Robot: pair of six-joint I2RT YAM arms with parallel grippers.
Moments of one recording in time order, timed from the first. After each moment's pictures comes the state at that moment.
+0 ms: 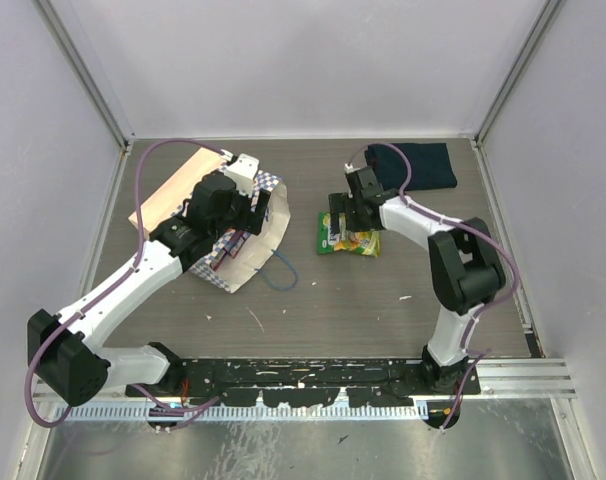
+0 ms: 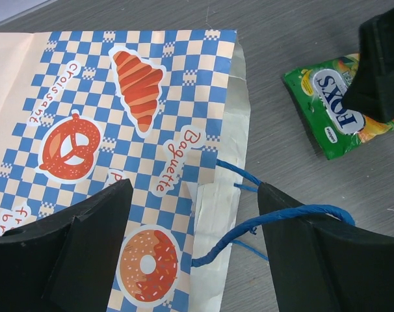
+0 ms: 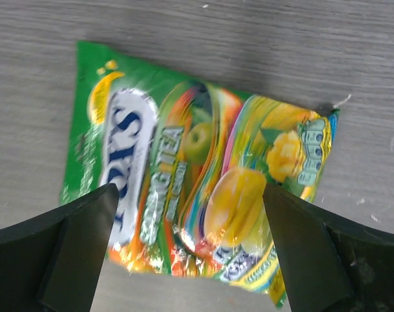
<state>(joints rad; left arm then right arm) -0.60 1.24 1.10 -0.33 -0.21 -0.02 0.41 1.76 1.19 -0.38 0.06 0.28</state>
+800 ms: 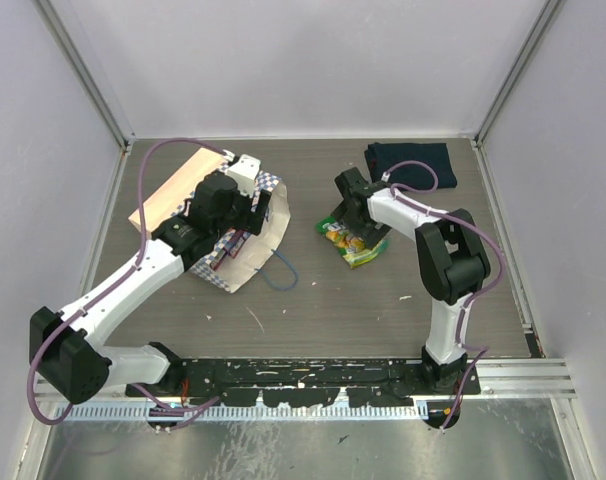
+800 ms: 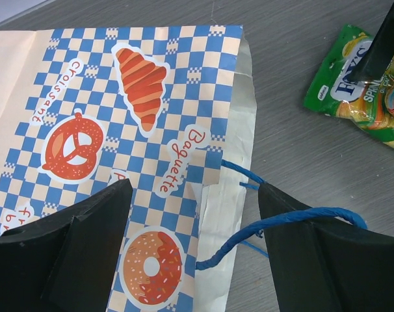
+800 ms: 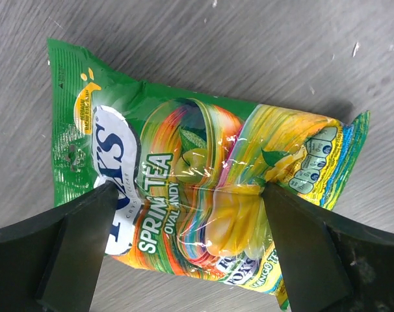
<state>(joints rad) -0.60 1.26 1.10 -0.33 -0.22 -0.01 0.45 1.93 1.35 -0.66 0.34 1.13</state>
